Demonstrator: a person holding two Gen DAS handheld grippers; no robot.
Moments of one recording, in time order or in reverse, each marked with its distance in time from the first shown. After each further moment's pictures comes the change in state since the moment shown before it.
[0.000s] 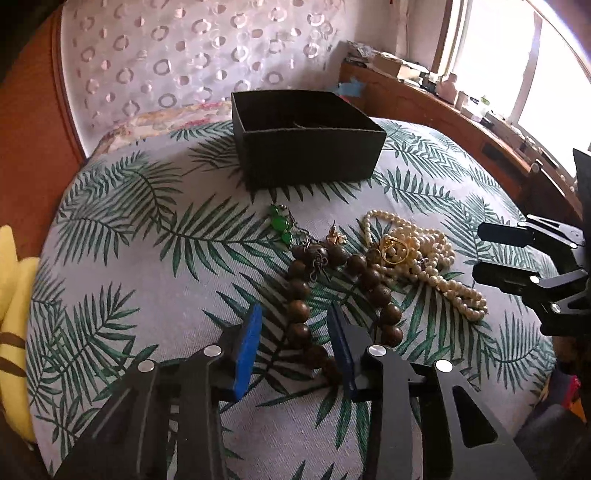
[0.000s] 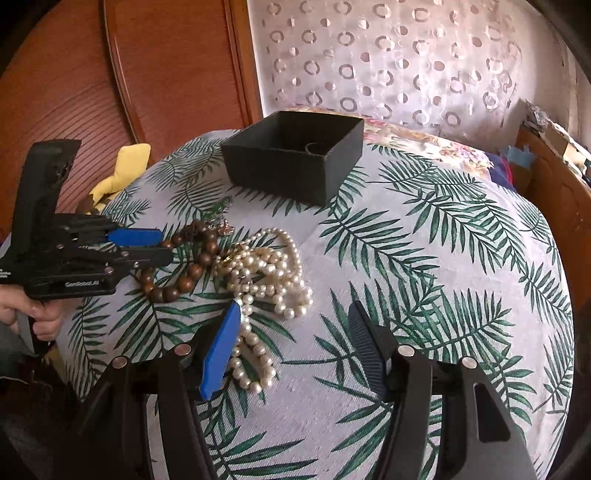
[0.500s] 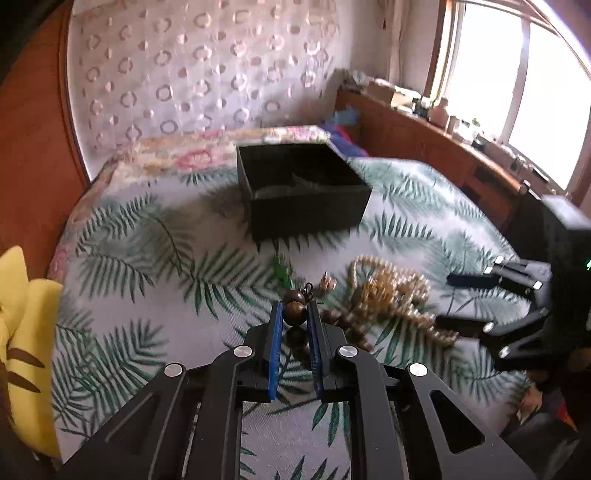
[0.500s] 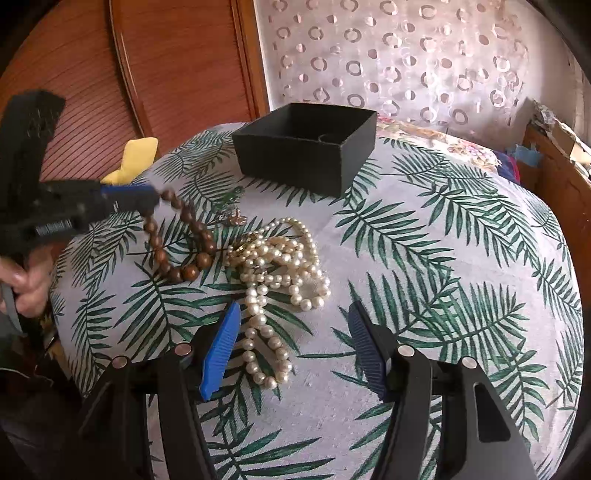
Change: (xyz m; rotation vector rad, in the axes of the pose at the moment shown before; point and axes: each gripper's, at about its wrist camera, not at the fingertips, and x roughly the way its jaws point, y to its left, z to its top) left arm -0.048 0.003 0.018 -0.002 -0.125 -0.022; right arm 0.007 0.006 -0.005 -0.003 0.019 0.038
